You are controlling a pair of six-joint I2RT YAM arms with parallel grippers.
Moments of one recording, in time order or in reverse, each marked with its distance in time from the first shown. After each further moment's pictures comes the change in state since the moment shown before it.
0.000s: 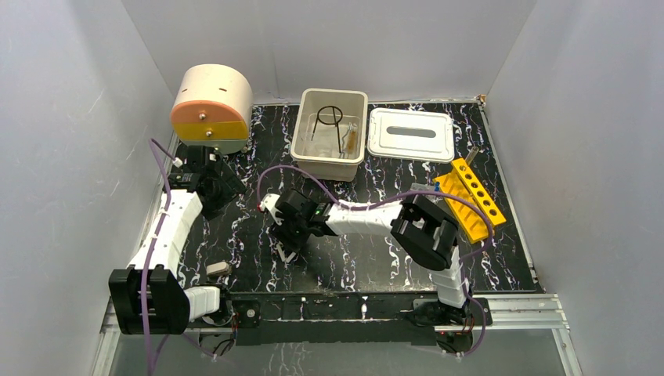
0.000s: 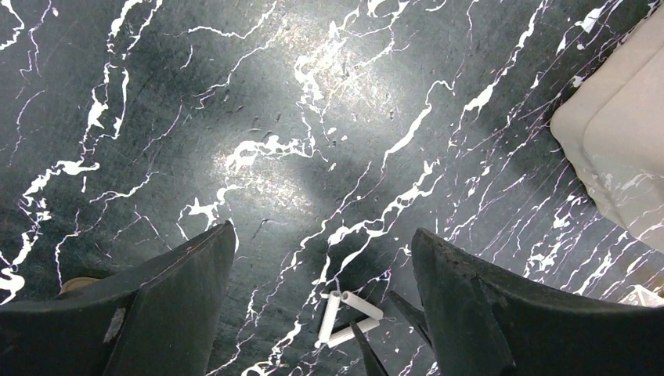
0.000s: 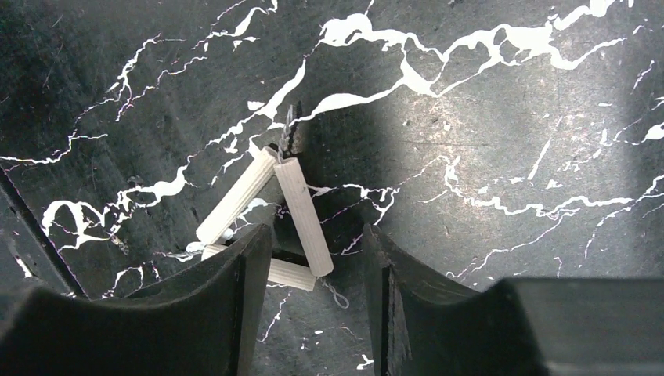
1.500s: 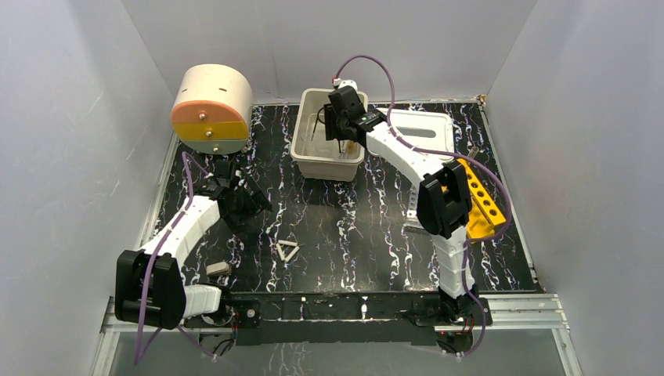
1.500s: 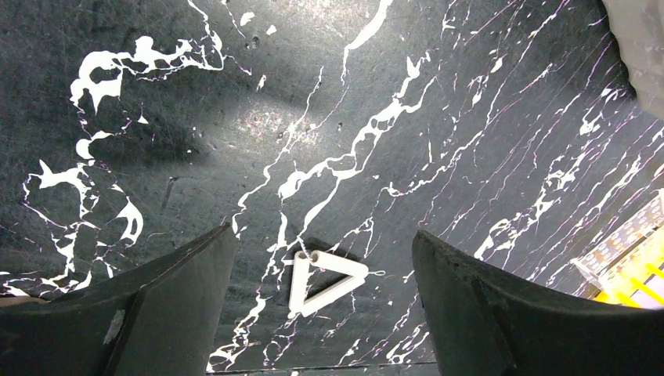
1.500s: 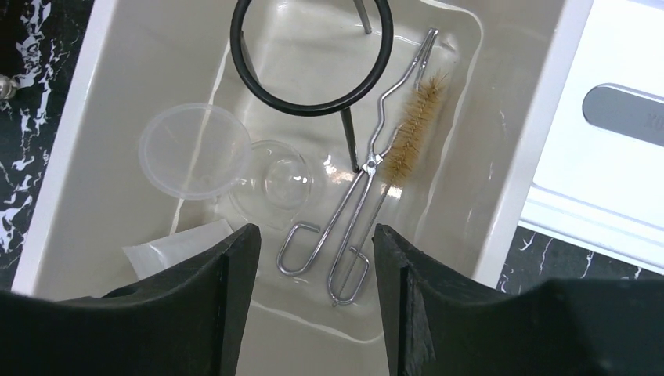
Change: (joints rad) left arm -0.161 0.050 -0.172 0.142 0.169 -0.090; right arm -0.512 0.106 0.574 -0.253 0.377 0.296
